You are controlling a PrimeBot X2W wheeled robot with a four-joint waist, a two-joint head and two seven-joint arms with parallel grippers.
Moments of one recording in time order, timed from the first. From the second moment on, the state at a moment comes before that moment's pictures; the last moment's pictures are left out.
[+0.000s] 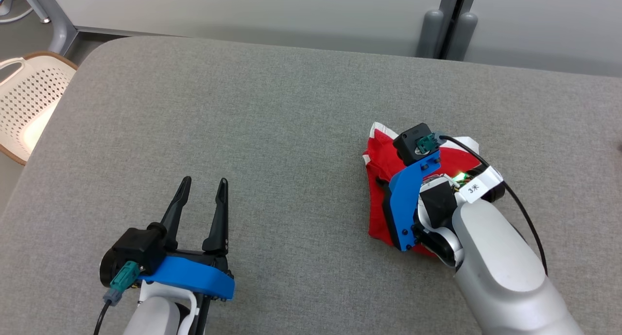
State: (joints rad) left arm -0.20 0.11 -0.22 0.32 -0.34 -0.13 -0.26; right arm -0.61 -0.05 0.33 0.52 0.19 0.13 0.57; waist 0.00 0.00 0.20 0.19
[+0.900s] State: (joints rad) left arm -0.14 0.11 -0.19 0.32 -0.33 -0.13 -0.26; right arm -0.35 -0.08 -0.04 0.30 0.07 0.13 0.24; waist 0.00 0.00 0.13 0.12
